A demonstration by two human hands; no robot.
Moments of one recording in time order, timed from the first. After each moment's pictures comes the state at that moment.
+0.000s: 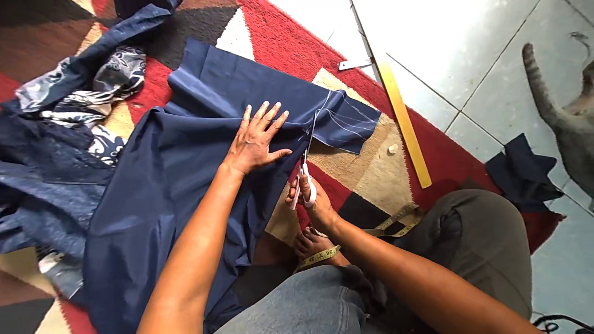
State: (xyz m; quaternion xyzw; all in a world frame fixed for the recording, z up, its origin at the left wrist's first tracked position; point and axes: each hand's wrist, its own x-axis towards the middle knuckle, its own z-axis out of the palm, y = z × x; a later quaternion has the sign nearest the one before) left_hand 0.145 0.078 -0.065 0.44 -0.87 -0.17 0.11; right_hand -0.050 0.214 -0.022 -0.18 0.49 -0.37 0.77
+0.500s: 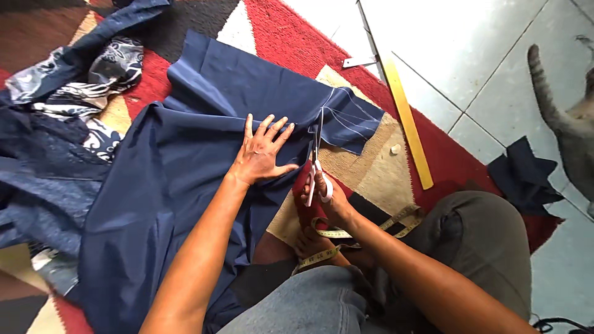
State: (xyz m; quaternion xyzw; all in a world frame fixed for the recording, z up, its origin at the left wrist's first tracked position) left_hand 0.134 0.107 -0.067 0.45 -0.88 -0.17 0.08; right_hand -0.085 0.209 -0.034 -0.21 0.50 -0.33 0.77
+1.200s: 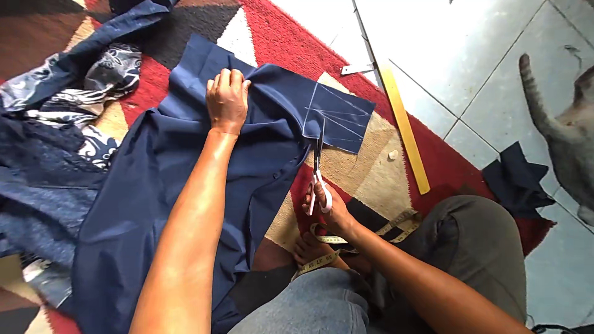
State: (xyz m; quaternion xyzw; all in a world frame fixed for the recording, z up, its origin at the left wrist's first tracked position) left_hand 0.161 -0.005 -0.071 0.64 -0.74 -0.04 0.18; right_hand -0.085 0.216 -0.037 -0.19 0.51 -0.34 0.77
